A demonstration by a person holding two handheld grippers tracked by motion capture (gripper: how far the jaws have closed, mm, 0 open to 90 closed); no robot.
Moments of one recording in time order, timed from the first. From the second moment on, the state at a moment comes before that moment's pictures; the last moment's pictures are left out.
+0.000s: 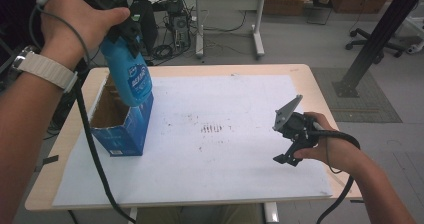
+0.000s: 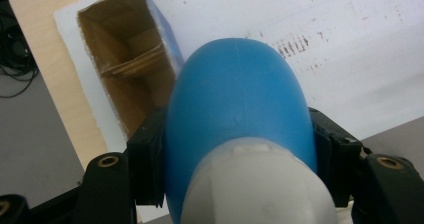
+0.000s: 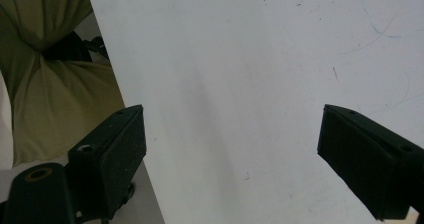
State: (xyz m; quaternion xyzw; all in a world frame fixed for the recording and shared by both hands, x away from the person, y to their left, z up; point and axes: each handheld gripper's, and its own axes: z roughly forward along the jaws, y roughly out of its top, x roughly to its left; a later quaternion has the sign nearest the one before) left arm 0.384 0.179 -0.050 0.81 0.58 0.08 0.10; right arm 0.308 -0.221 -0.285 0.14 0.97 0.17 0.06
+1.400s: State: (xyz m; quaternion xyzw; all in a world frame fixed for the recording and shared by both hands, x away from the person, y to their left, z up) left arm 0.389 0.235 -0.062 0.74 0.66 0.10 0.09; right arm 0.310 -0.215 -0.286 0.14 0.97 0.18 0.06
